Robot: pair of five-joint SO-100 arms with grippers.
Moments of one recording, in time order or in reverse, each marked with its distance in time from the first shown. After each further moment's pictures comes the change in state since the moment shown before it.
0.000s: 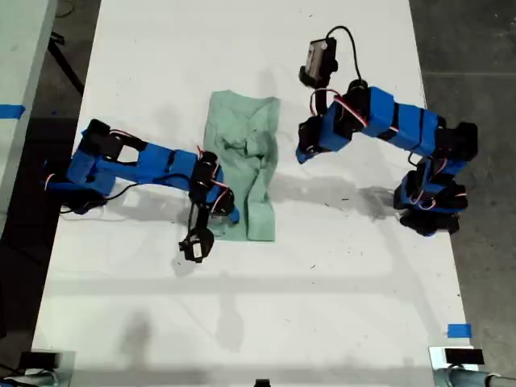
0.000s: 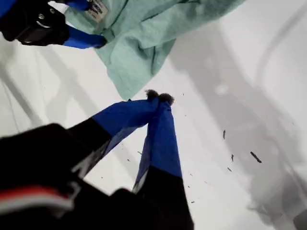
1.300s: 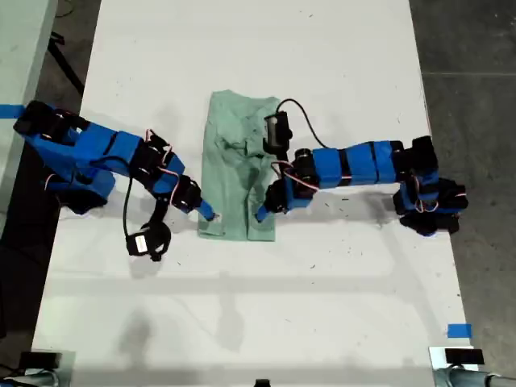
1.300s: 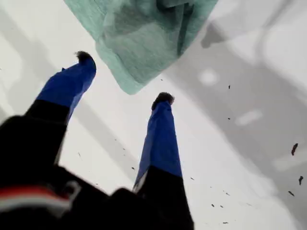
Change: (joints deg) arm 0 5.9 33.0 32.9 -8.8 -6.1; arm 1 -15.7 -25.5 -5.5 -8.8 11.2
